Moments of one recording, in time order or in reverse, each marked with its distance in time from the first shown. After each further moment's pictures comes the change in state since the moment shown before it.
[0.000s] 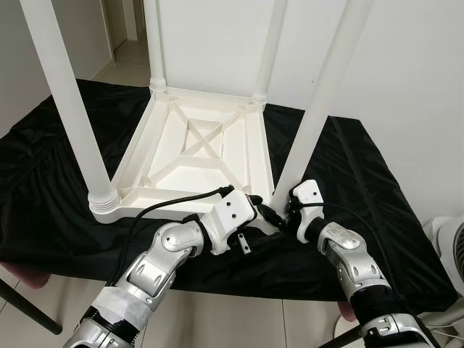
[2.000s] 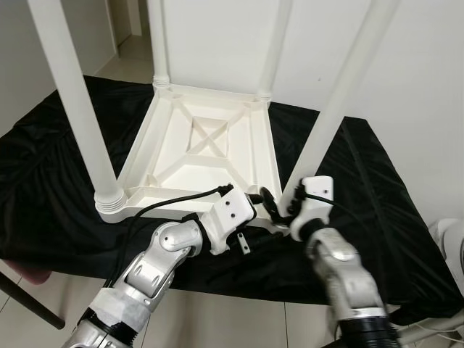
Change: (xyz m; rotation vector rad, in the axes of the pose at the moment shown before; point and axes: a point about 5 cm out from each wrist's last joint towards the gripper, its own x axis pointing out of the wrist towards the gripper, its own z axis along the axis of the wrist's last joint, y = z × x) left arm -0.003 -0.004 0.004 0.001 -0.007 -0.043; right arm -0.022 0.020 0.032 0.163 -0.109 -0.349
